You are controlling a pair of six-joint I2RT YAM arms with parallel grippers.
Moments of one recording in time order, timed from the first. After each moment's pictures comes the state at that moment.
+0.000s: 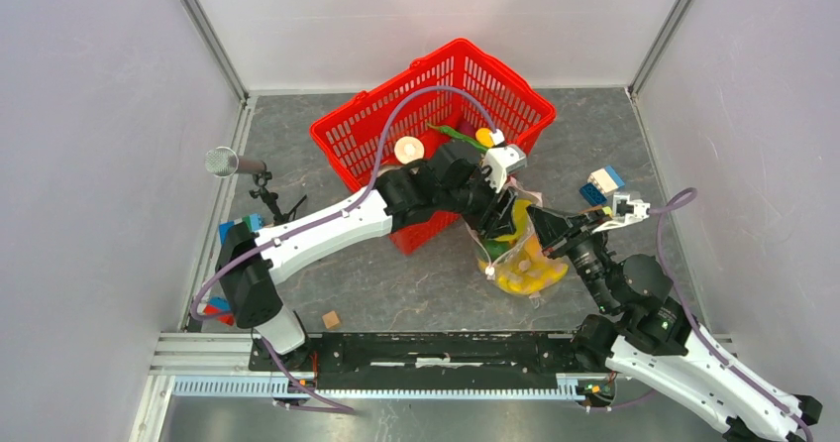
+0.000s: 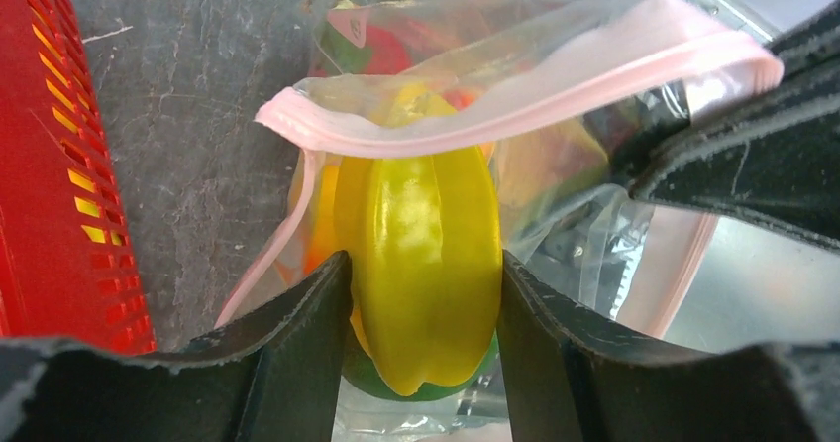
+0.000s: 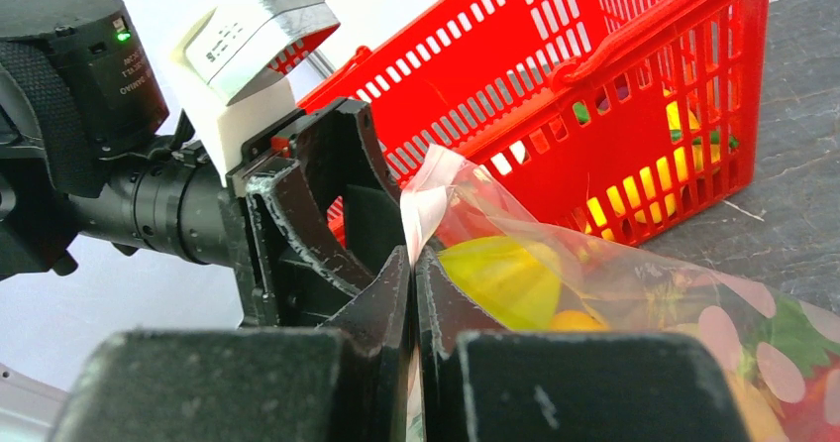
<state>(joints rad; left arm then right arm) -1.01 1.63 1.49 -0.42 0.29 -0.17 0.92 0.32 0.55 -0.11 0.48 0.54</state>
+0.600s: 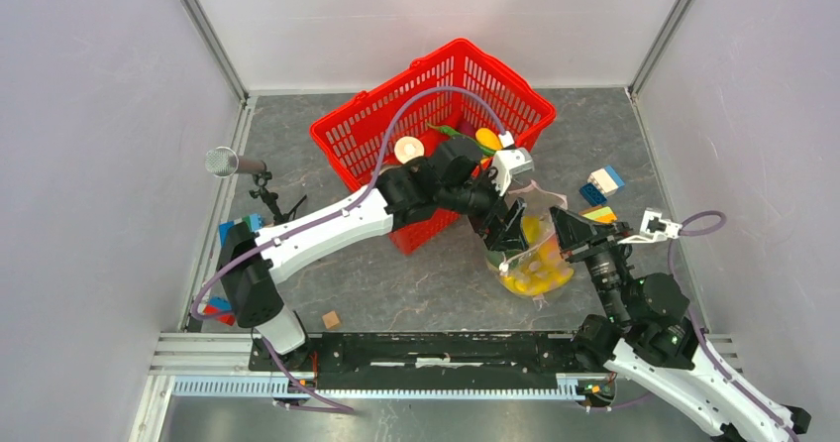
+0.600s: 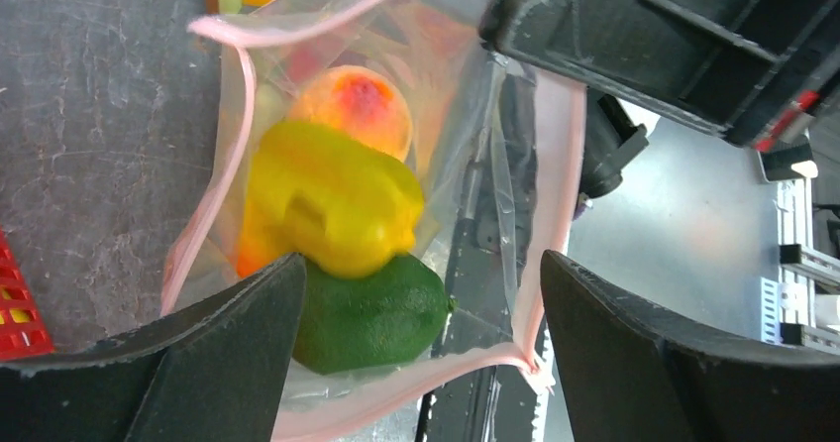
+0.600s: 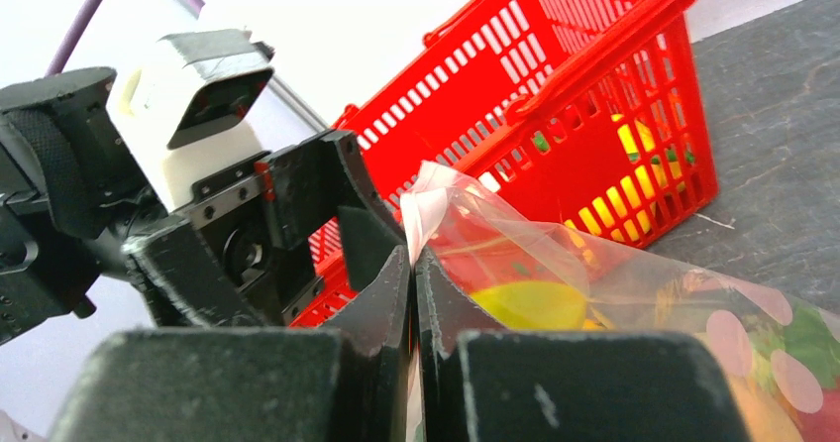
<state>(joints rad) -1.02 1.64 1.50 -0.35 0.46 -0.17 0.92 0.17 0.49 -0.11 0.60 0.58</state>
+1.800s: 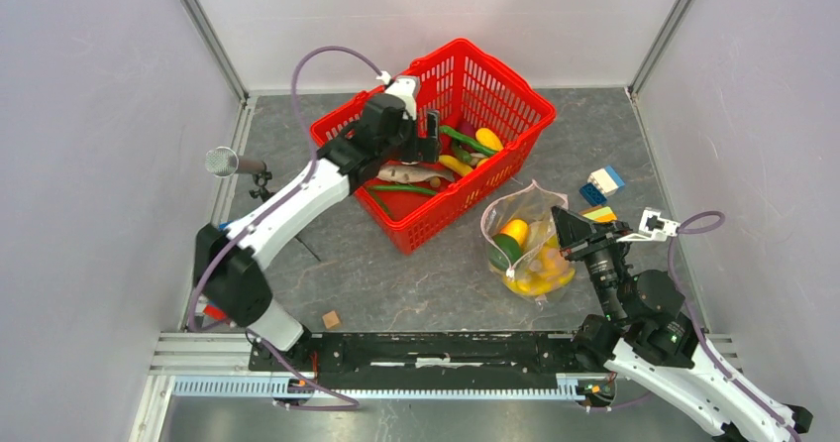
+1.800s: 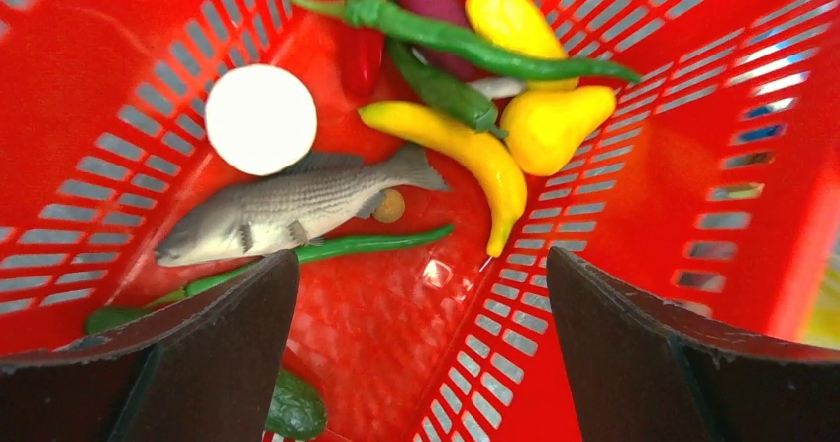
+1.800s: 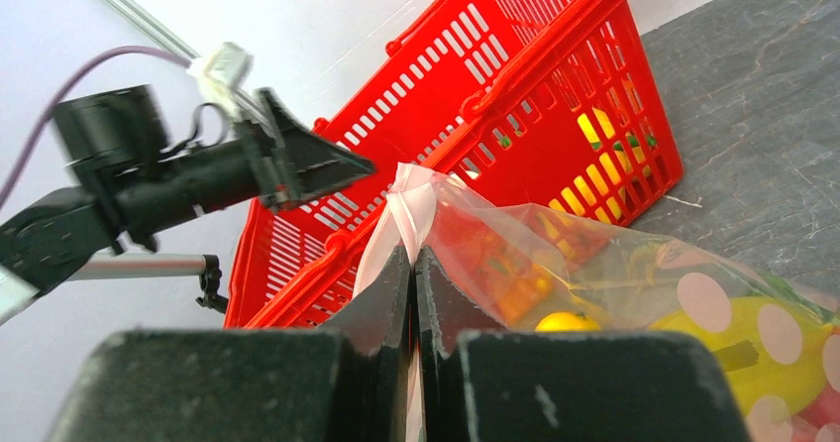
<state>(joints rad) -0.63 1.54 1.41 -0.36 -0.11 -0.32 0.92 0.16 0.49 -0.16 0.67 0.63</state>
